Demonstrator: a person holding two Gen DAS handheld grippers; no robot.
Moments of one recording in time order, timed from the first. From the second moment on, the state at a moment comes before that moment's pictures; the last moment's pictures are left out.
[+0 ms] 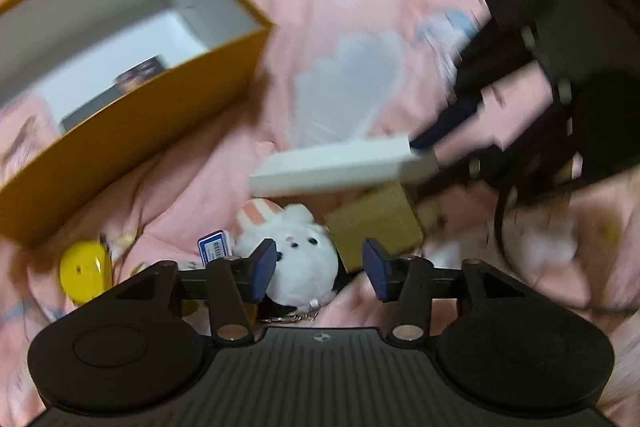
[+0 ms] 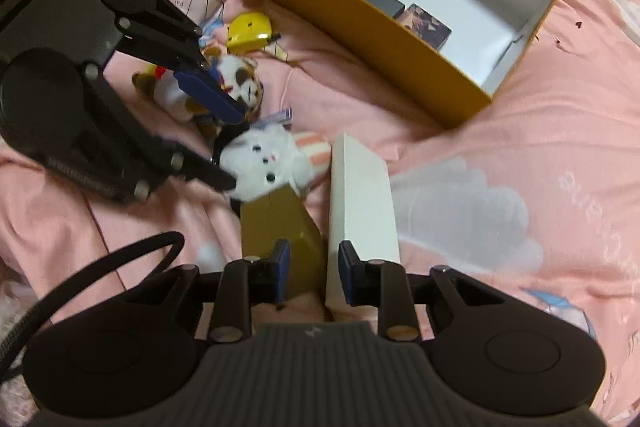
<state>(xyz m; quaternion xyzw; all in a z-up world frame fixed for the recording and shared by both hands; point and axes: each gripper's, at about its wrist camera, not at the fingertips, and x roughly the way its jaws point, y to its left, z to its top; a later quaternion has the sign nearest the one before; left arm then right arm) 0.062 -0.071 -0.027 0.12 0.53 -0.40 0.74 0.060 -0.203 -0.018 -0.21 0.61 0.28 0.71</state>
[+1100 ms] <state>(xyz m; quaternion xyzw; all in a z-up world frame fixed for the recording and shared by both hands) 0.046 -0.122 -0.043 0.23 0.48 -0.53 0.66 0.062 -0.226 -0.034 -0.23 0.62 0.27 0.70</state>
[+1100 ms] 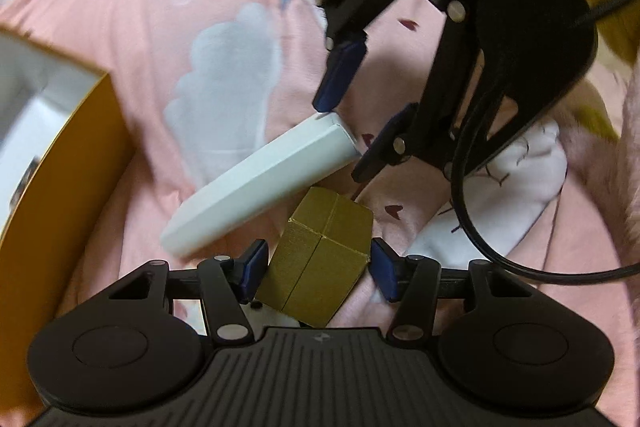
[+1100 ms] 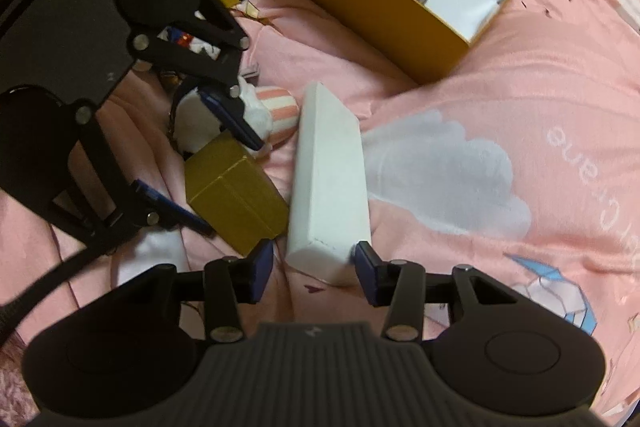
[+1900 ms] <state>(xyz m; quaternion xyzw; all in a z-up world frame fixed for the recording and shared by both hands) 0.105 -0.005 -0.004 -0.02 0.51 -0.32 0.80 0.111 -0.147 -0.097 -0.34 0.64 0.23 0.65</state>
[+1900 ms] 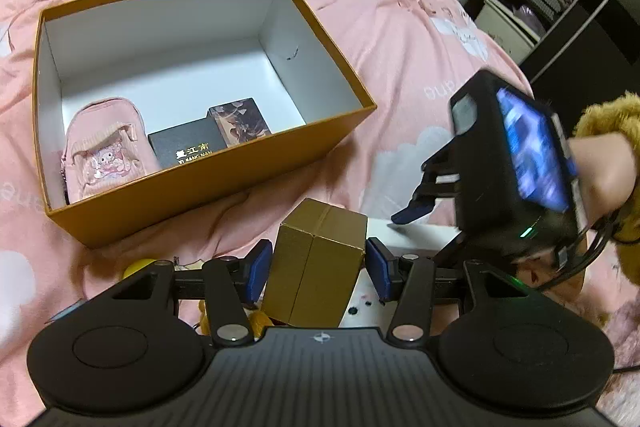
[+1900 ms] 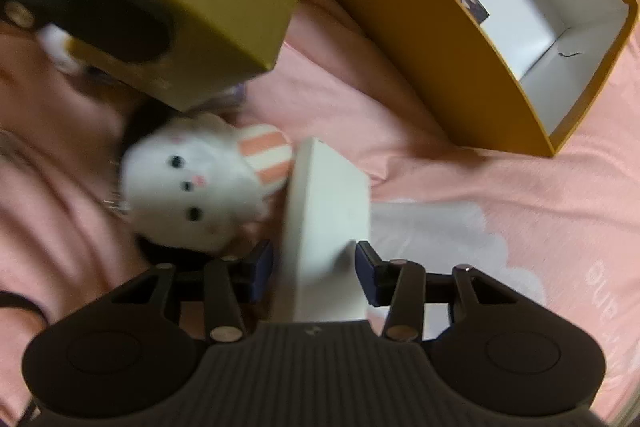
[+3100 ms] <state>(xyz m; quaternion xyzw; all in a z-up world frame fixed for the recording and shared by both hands) 0.218 0.025 0.018 -0.16 0.44 -0.21 0.86 0.256 -0.196 0.046 -0.07 0.54 0.15 0.82</state>
